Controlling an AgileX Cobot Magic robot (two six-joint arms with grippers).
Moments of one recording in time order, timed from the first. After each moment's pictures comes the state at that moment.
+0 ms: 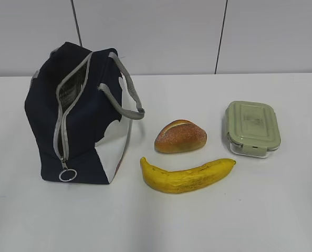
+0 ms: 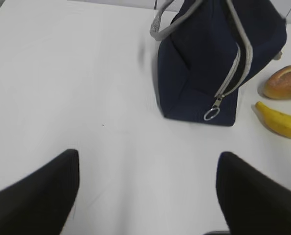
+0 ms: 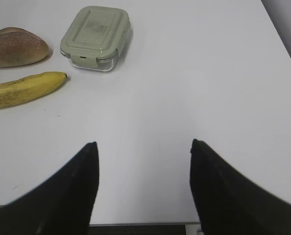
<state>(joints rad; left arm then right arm) 0.04 -0.01 -0.54 -0.11 1.10 -0.02 -0.08 -0.02 -0.50 -0.05 1.14 -0.07</state>
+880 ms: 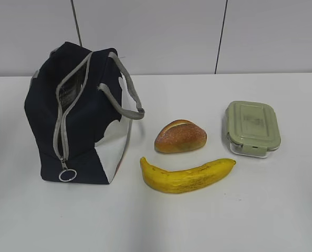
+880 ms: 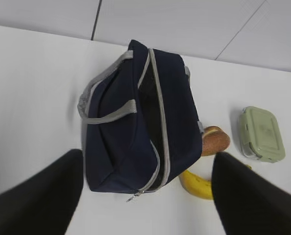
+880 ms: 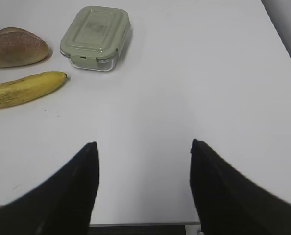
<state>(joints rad) 0.04 0.82 -1.10 -0.37 0.98 0.05 -0.08 -0.02 -0.50 -0.05 1.14 -0.07</state>
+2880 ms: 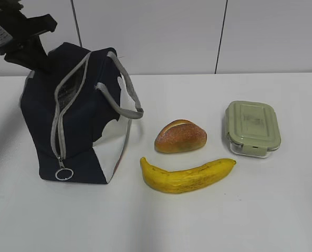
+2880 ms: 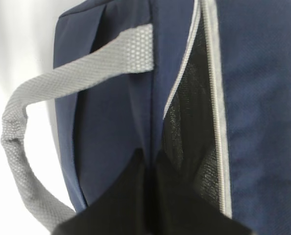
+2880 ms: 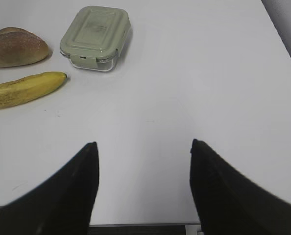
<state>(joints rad) -0.07 1.86 -1.71 -0.40 1.18 0.13 -0.08 -0.02 -0.50 -0.05 1.14 -0.07</state>
